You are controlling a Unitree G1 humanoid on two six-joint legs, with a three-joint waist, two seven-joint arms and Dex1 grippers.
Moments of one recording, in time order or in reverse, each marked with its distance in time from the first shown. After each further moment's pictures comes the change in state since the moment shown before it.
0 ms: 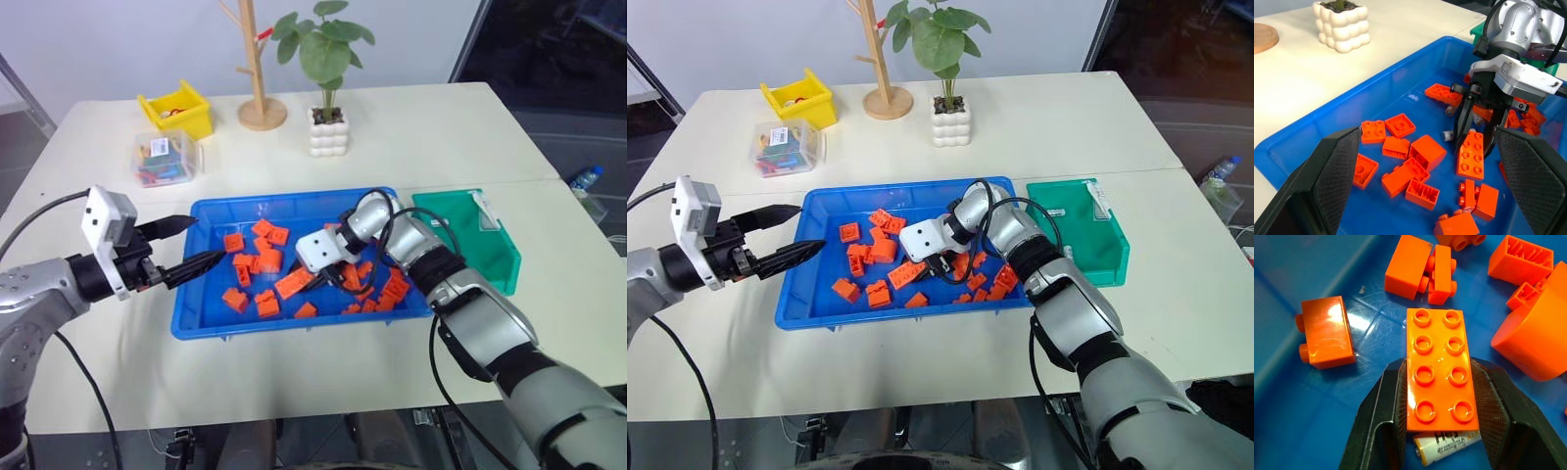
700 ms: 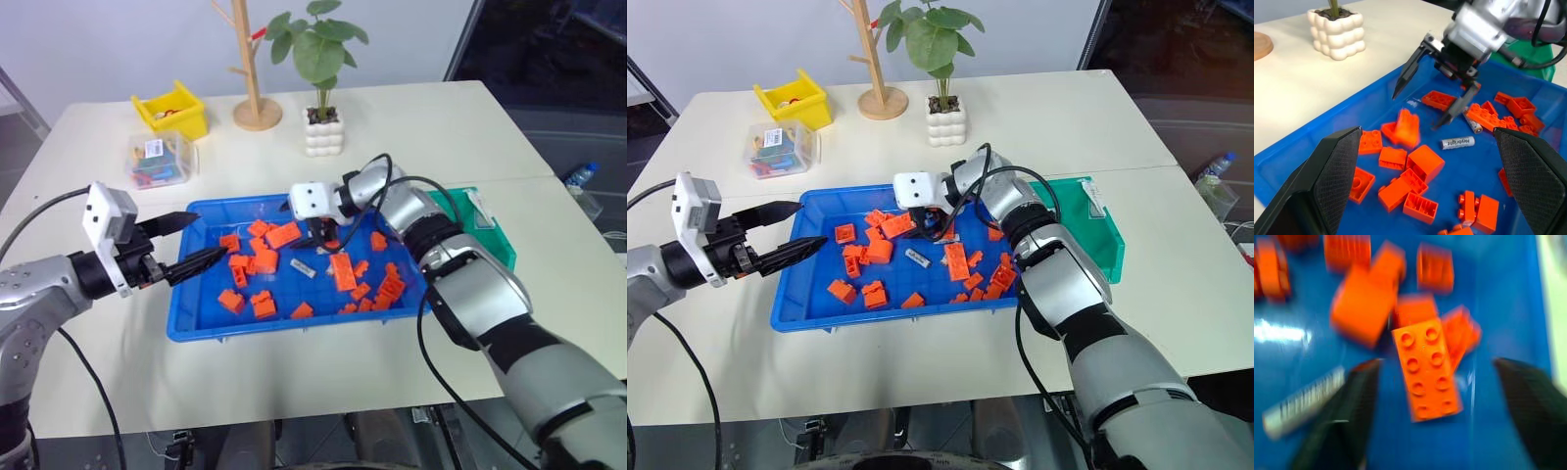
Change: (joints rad) left arm -0.016 -0.010 -0.006 0.003 0.000 -0.001 0.000; right arm -0.215 0.049 -0.089 0.359 -0.068 -0.043 -0.295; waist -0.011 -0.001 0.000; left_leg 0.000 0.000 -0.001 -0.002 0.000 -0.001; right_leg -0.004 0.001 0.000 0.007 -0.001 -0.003
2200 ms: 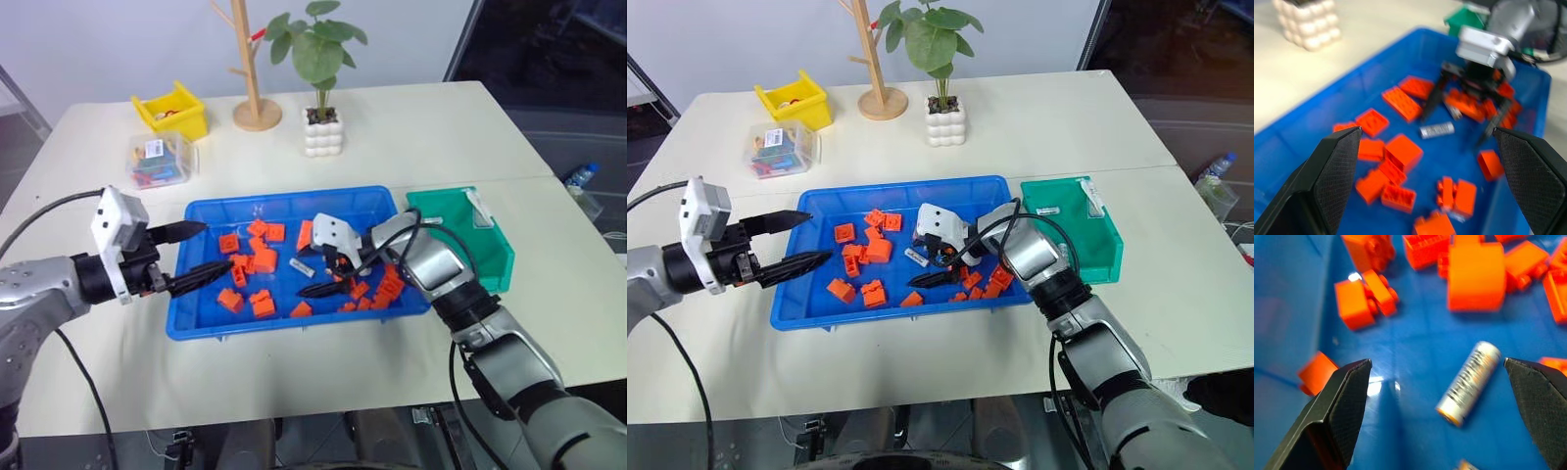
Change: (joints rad) left arm 0.027 0.088 -0.015 -0.049 -0.023 0.044 -0.056; right arm 0.457 -0.152 0.013 -0.877 0.255 0.837 0.045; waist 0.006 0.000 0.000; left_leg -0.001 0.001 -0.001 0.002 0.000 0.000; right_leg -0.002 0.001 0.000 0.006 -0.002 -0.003
